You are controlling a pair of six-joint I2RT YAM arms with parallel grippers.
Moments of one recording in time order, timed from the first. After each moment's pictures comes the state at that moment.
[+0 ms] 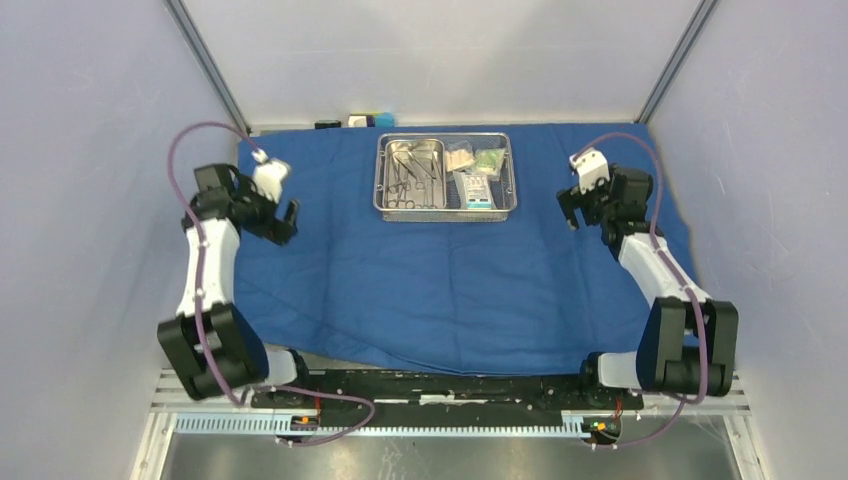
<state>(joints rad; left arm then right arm) 0.34 1.39 1.16 -0.64 0.43 0.67 -0.09 1.37 0.85 0.01 -0.19 -0.50</state>
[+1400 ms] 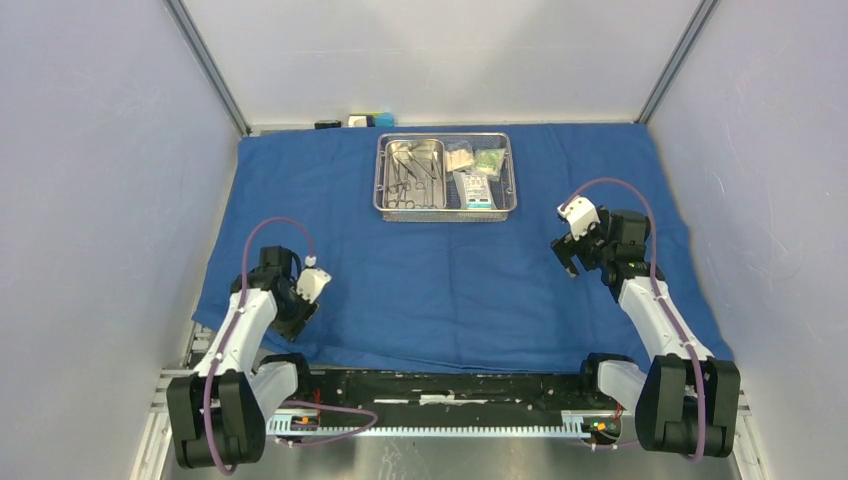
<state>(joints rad) 0.09 1.01 0.52 -0.90 -0.07 0.69 -0.09 1.08 0.56 -0.18 -0.29 -0.67</state>
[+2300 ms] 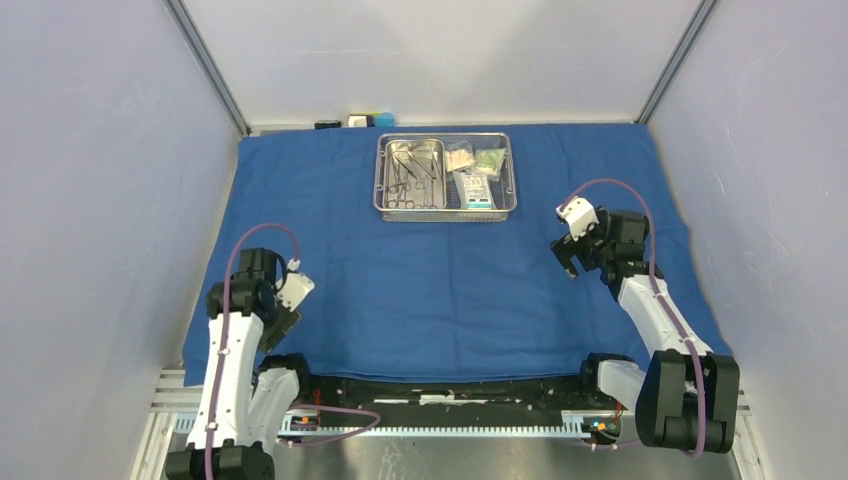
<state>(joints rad) 0.11 0.76 0.69 -1.31 -0.27 0.76 -0.09 1.10 0.56 -0.18 -0.29 -0.68</state>
